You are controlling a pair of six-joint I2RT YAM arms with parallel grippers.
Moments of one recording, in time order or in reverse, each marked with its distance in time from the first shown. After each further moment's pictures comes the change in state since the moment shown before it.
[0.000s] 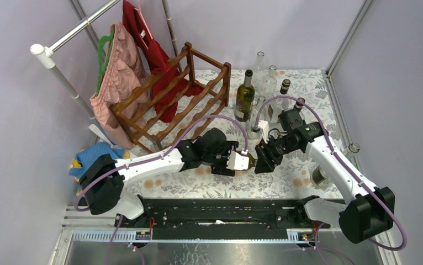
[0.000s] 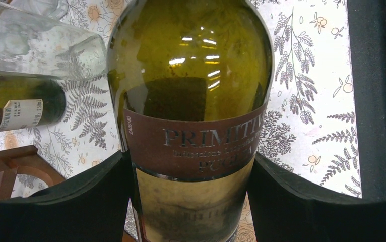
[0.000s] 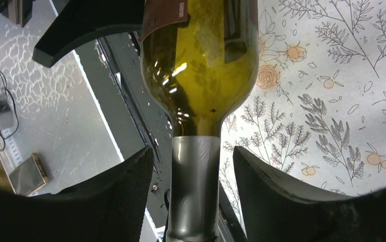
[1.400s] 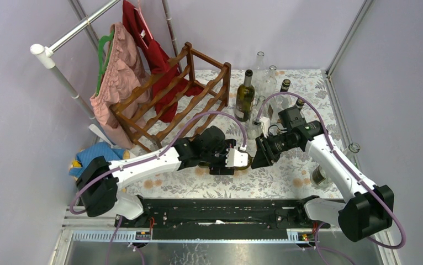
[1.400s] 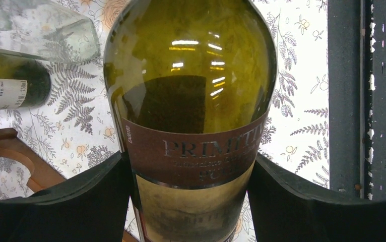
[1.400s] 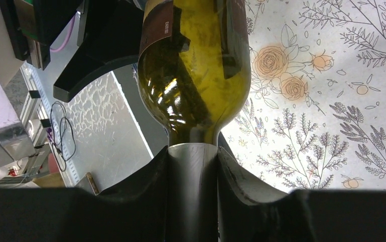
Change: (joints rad) left arm 0.001 -0.040 0.037 -0.100 0.003 -0.087; right arm -0.004 0.013 0.011 0.068 -0.093 0.232
